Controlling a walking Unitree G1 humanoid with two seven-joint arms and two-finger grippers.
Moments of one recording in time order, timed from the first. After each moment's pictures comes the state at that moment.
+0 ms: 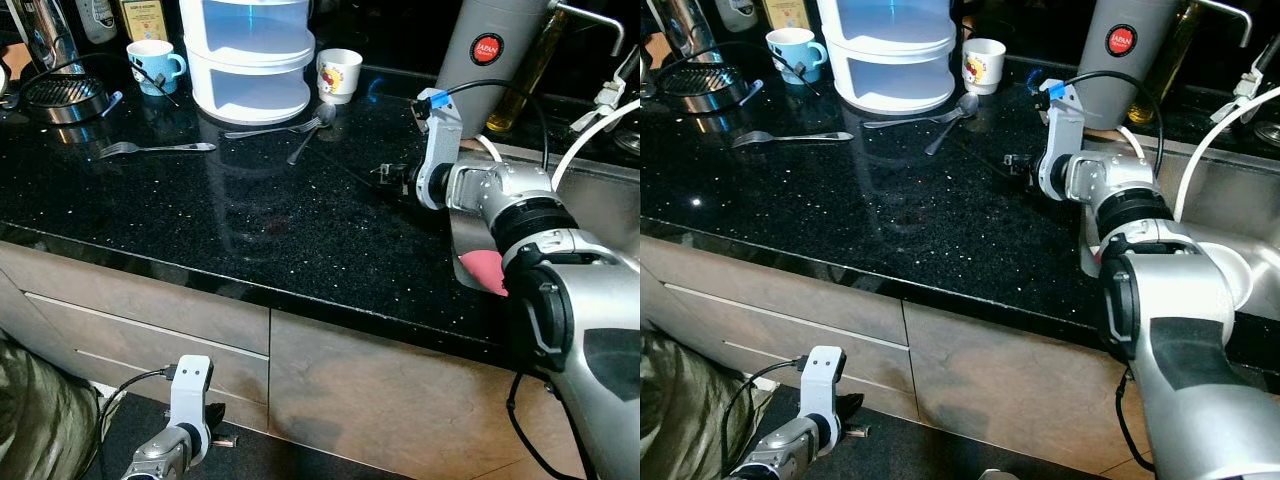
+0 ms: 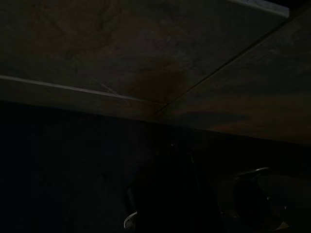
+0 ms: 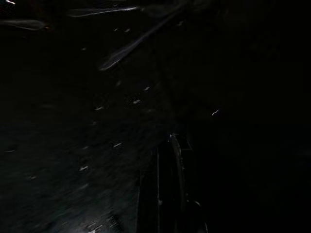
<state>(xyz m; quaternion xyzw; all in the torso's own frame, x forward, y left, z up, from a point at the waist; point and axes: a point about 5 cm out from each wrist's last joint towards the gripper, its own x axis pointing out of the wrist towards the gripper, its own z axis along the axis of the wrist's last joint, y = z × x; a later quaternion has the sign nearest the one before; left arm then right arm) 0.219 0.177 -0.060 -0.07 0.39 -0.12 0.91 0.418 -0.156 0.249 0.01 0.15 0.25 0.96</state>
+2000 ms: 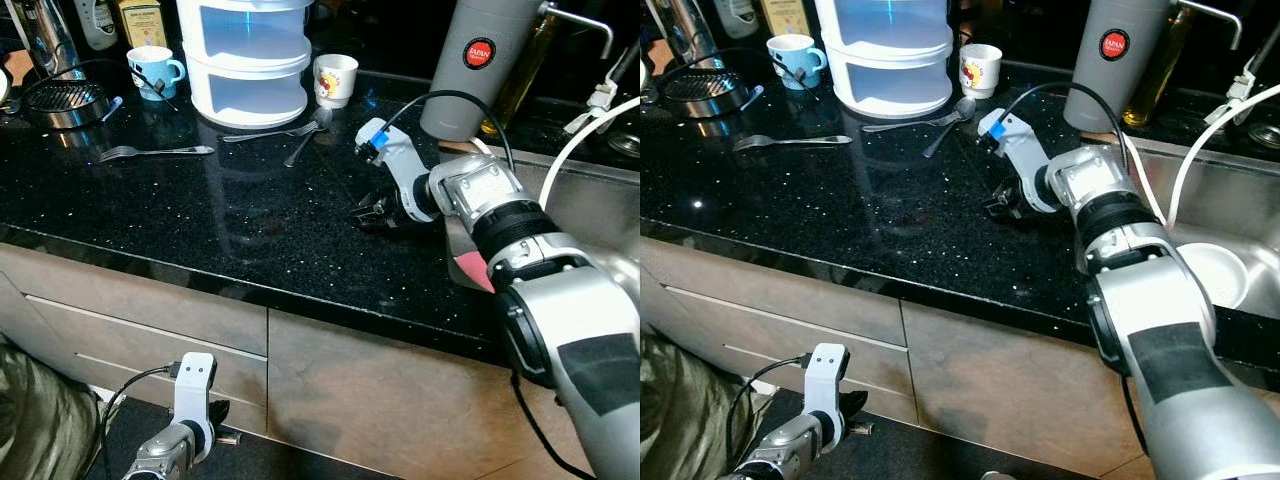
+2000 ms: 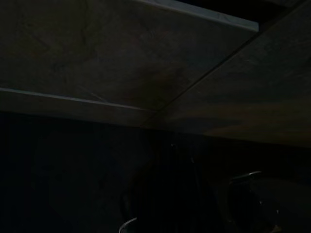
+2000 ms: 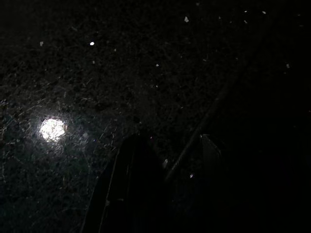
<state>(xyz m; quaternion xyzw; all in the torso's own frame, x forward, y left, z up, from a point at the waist) 0.222 0.172 -0.059 -0.08 0.38 -0.13 0.91 0.401 -0.140 0.235 -0.21 0.28 0.41 0.84</state>
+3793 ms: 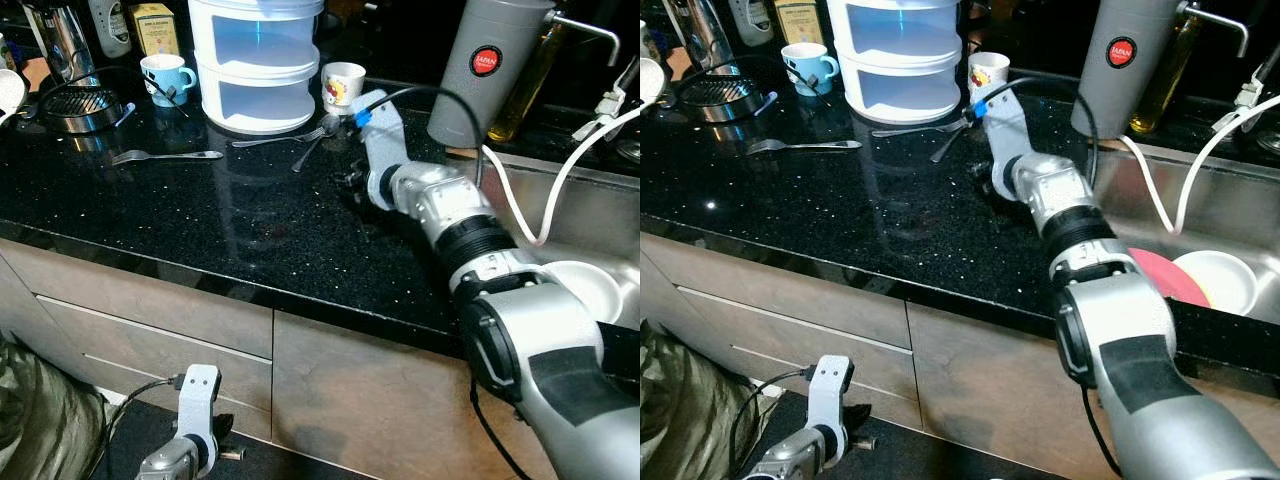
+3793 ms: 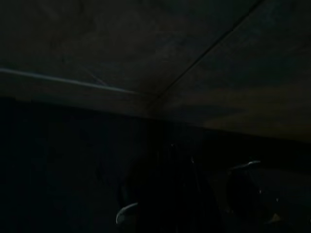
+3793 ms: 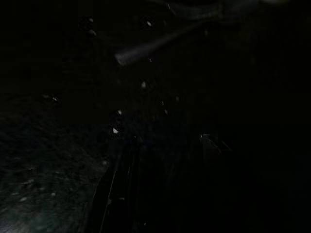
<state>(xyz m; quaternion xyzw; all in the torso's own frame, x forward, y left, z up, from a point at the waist) 0.212 0.167 -0.065 -0.08 0.39 -0.13 0.91 0.420 -0.100 0.237 -0.11 0.14 0.20 0.96</state>
